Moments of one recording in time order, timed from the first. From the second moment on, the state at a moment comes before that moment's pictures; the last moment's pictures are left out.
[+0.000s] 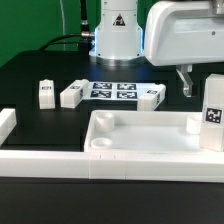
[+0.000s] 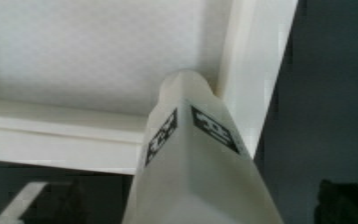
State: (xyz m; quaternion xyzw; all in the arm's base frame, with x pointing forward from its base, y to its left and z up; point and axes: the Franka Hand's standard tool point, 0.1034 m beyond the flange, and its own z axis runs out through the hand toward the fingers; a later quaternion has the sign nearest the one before) arm 0.633 0.105 0.109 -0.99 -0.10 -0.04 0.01
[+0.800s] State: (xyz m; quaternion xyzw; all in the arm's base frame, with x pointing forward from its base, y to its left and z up) arm 0.633 0.106 0.109 -0.91 -0.40 -0.03 -0.01
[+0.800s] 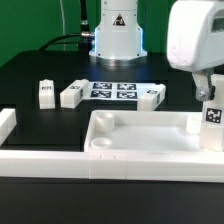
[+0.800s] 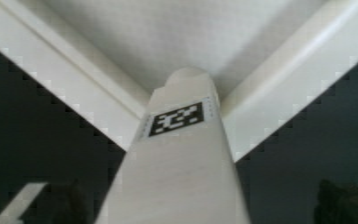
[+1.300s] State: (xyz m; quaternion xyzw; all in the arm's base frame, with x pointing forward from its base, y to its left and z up) arm 0.633 0.106 0.109 -0.91 -0.41 -0.03 -0.01
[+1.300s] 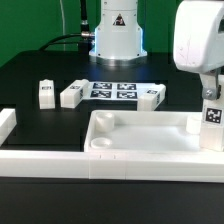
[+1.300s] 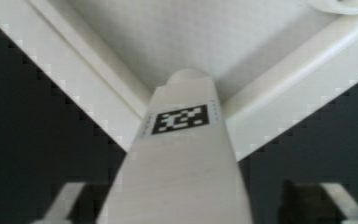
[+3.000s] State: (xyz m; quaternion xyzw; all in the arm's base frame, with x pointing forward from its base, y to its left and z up) arm 0.634 0.100 0.107 -0.96 0.26 -0.02 0.04
